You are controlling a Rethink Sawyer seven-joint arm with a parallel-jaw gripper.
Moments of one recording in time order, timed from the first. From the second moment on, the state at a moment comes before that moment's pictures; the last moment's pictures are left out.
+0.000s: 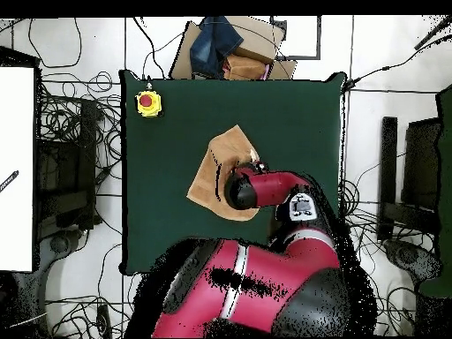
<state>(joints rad) -0.30 -0.23 -0.03 1.42 -0.47 0.08 1.60</state>
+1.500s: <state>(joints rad) -0.52 -0.26 0.12 1.44 -0.66 0.15 1.59</state>
